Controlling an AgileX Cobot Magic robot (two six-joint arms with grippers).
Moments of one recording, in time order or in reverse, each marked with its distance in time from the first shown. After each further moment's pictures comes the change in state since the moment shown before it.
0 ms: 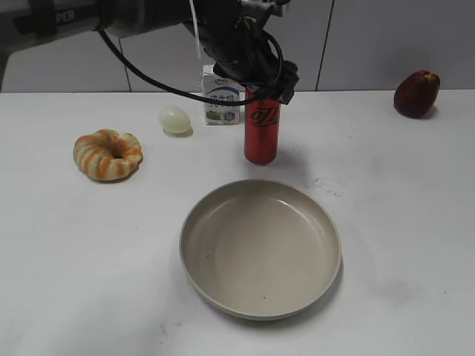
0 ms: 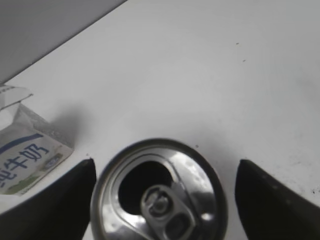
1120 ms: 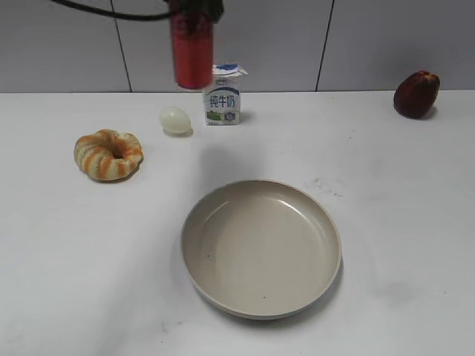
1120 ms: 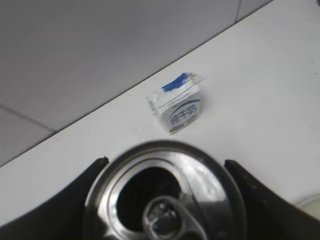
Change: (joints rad) left arm 0.145 -0.310 0.000 0.114 0.268 -0.016; right arm -0.001 0.000 0.000 0.000 0.000 0.000
